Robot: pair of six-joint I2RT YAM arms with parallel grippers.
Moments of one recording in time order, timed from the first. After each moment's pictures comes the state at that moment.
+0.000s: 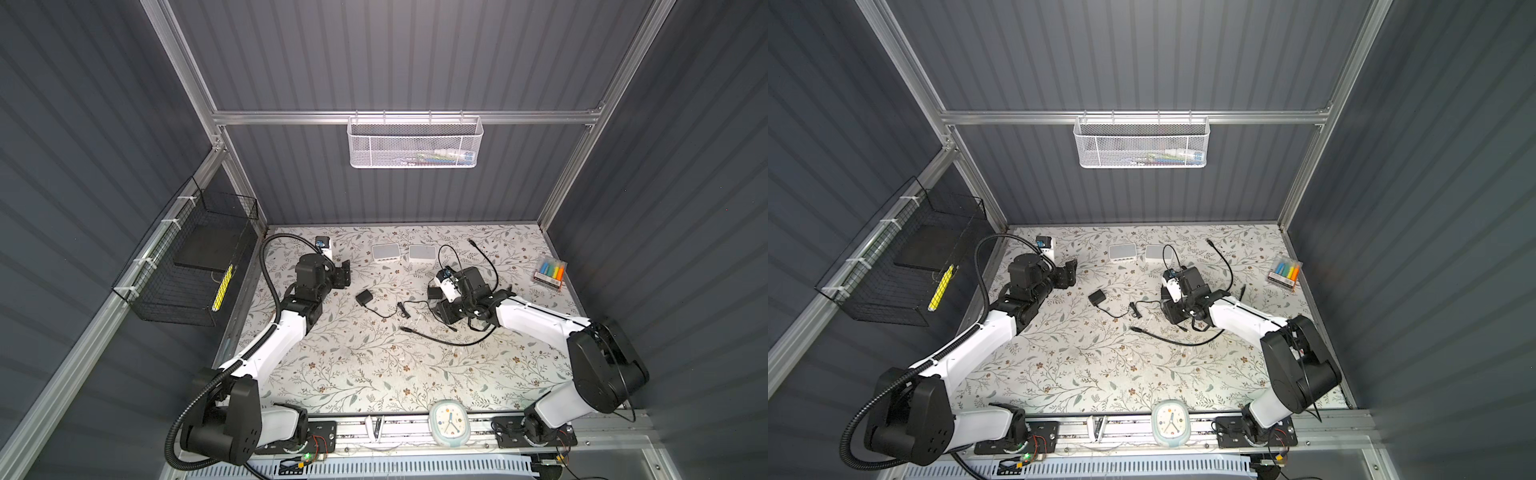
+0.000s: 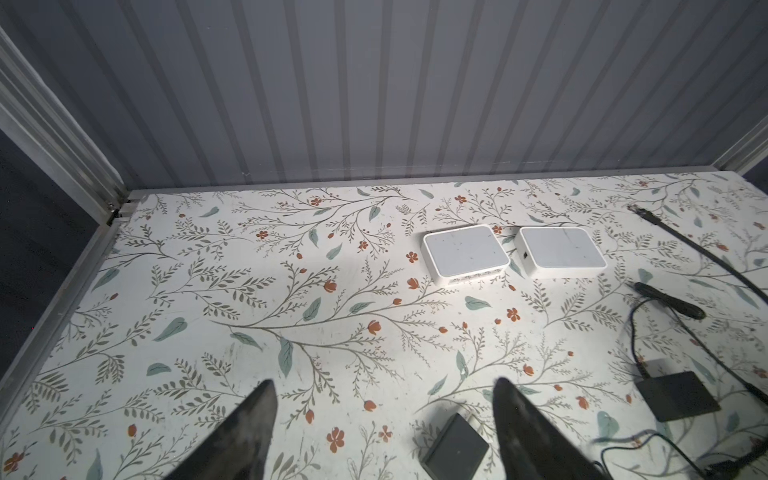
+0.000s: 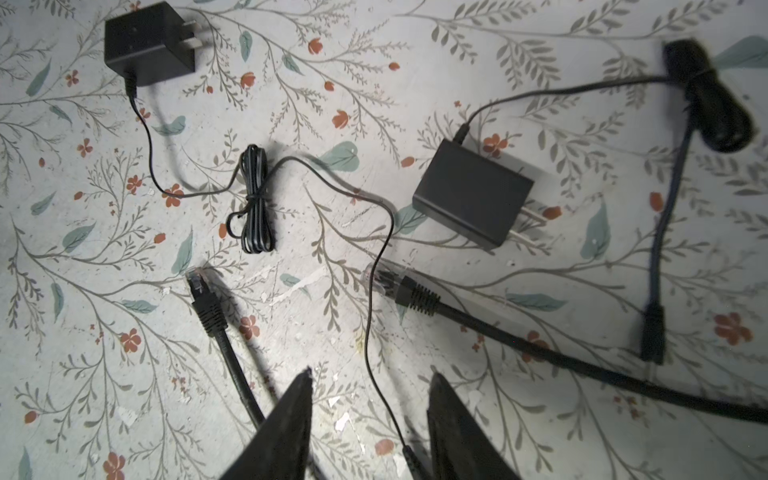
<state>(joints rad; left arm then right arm) -0.28 1.30 0.84 0.07 -0.05 -0.09 0.52 1.57 0.89 -0.28 -0.16 0.05</state>
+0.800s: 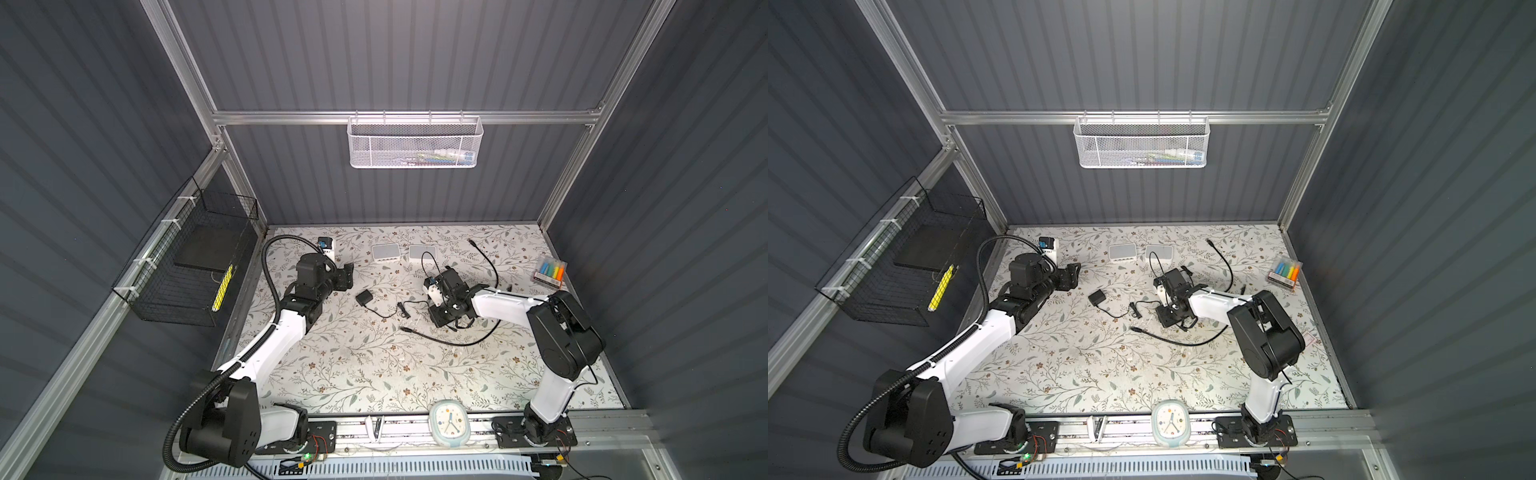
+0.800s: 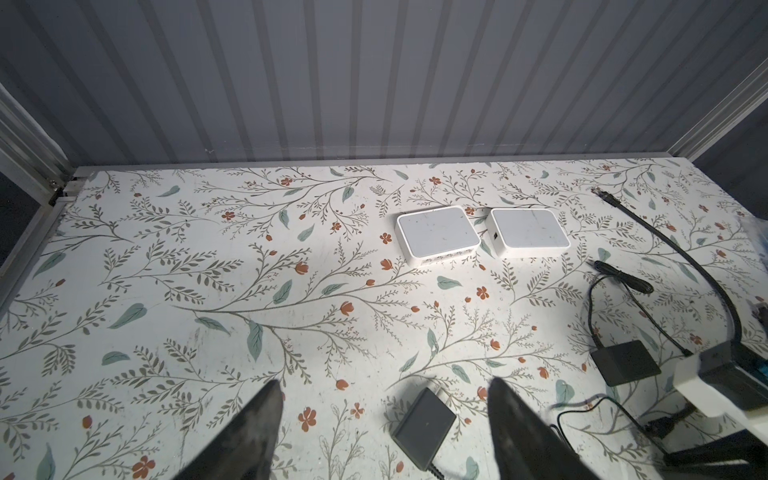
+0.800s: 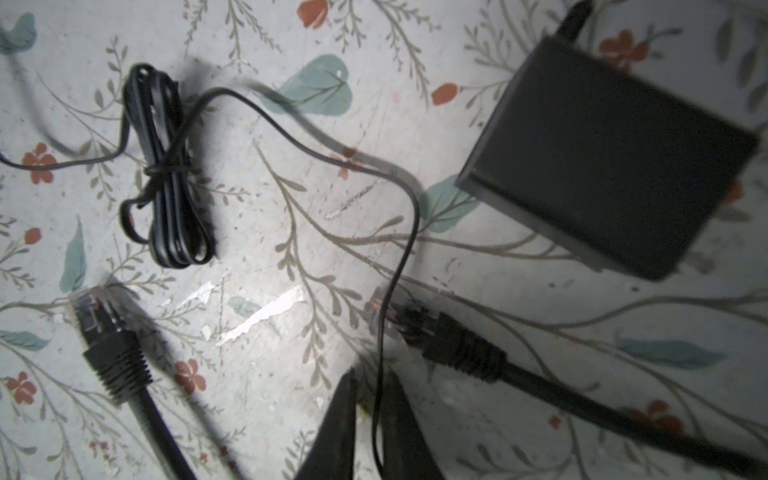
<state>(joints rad) -0.28 1.29 0.85 0.00 0.01 -0.12 0.56 1.81 1.03 -0.37 -0.12 0.08</state>
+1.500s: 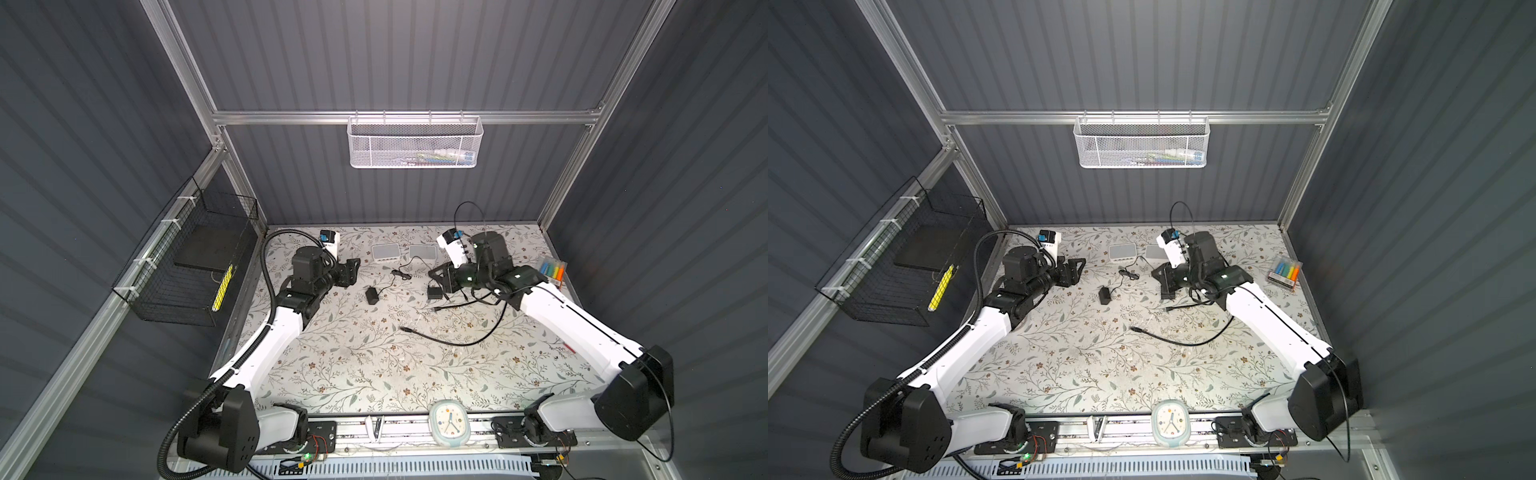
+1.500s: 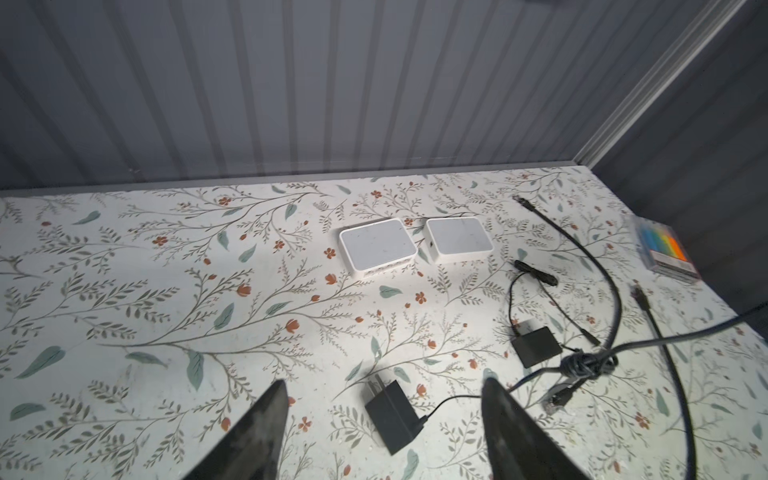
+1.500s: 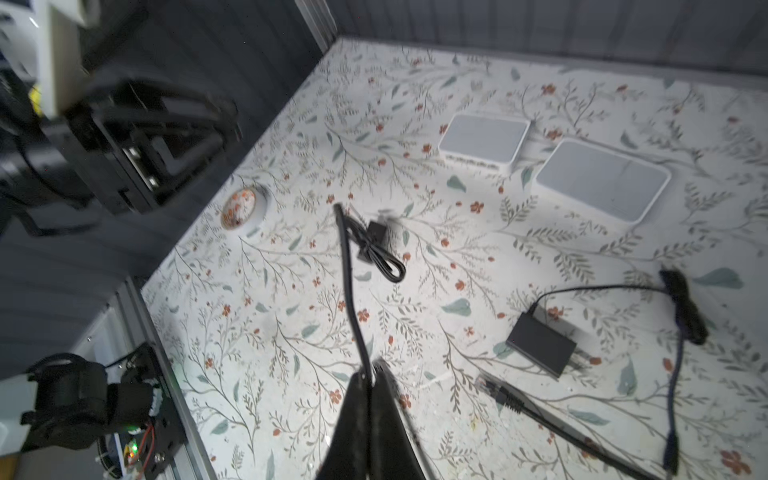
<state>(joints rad) -0.28 1.26 0.93 -0.07 0.21 -0.14 0.47 1.38 1.23 -0.42 -0.41 0.20</state>
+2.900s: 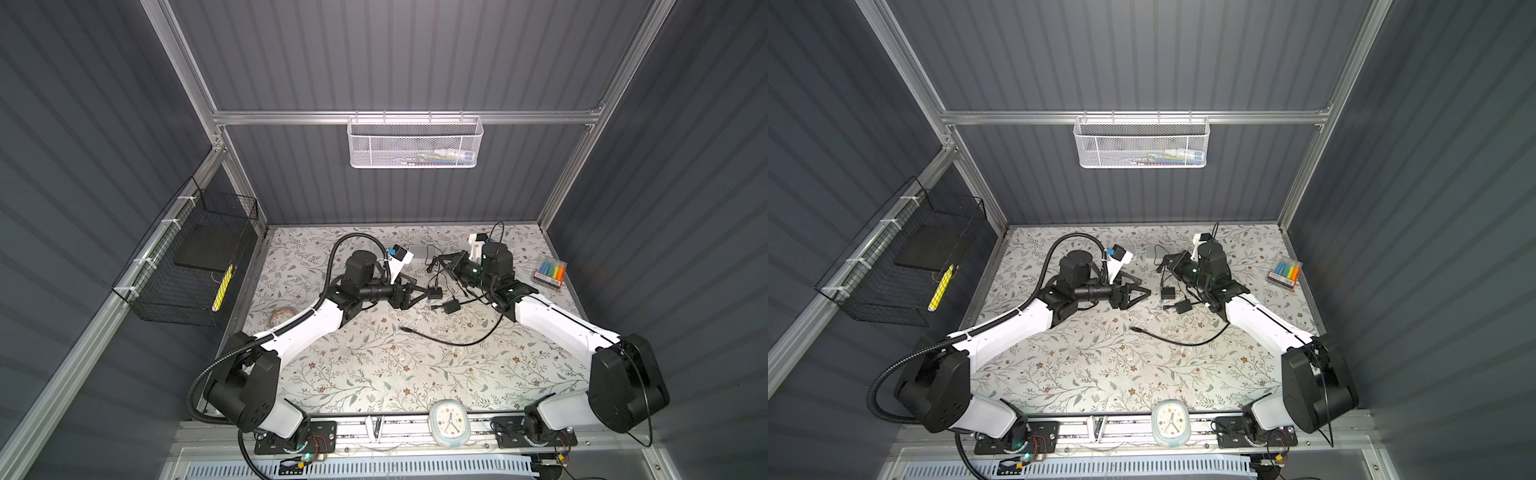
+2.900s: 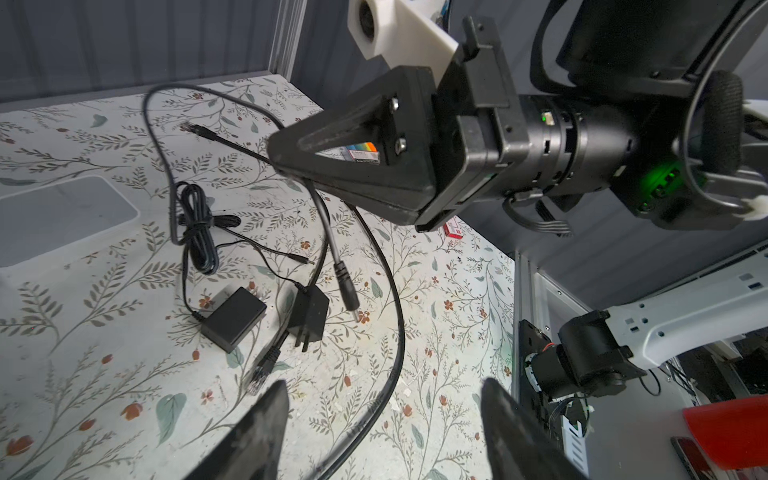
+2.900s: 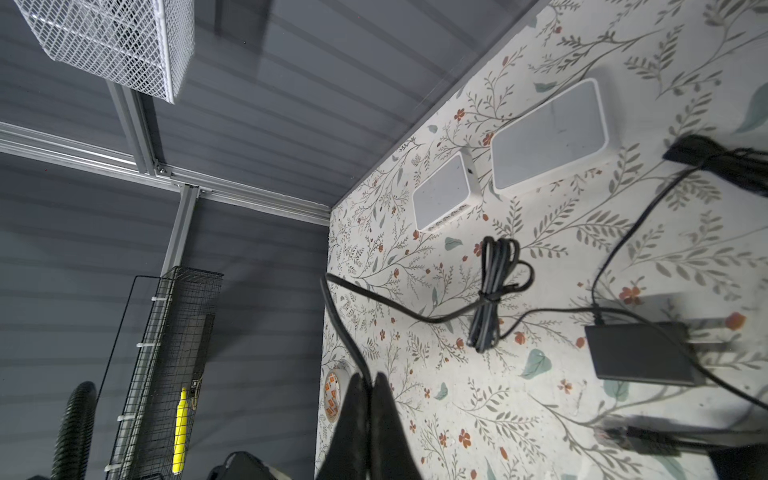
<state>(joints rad) -0.61 1.52 1.00 0.13 0.71 -0.22 0.41 1.43 0.93 0.18 -0.28 1.05</state>
